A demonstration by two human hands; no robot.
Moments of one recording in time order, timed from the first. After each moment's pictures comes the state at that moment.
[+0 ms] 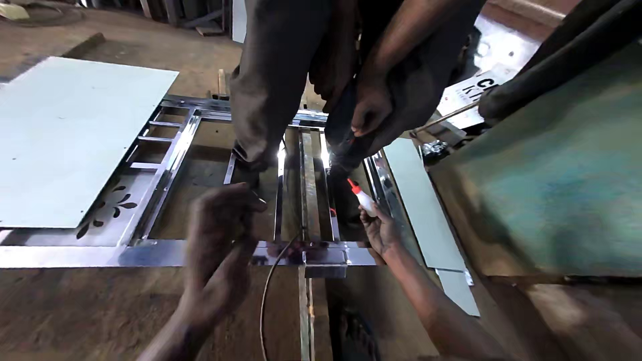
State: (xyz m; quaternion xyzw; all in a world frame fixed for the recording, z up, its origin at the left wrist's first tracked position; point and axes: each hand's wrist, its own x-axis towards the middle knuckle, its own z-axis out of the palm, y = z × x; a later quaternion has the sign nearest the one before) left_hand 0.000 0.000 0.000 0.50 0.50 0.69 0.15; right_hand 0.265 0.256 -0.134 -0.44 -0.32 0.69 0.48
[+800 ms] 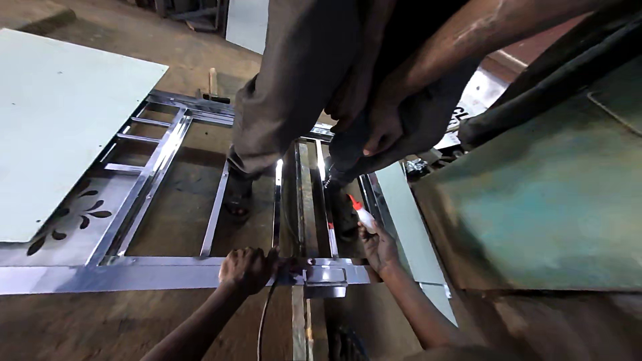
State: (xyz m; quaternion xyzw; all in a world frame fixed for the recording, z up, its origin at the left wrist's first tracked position) left_hand -0.018 0.065 -0.114 0.50 0.79 -0.06 0.36; right_hand 0.261 0.258 -0.136 -0.46 -0.32 0.66 0.50
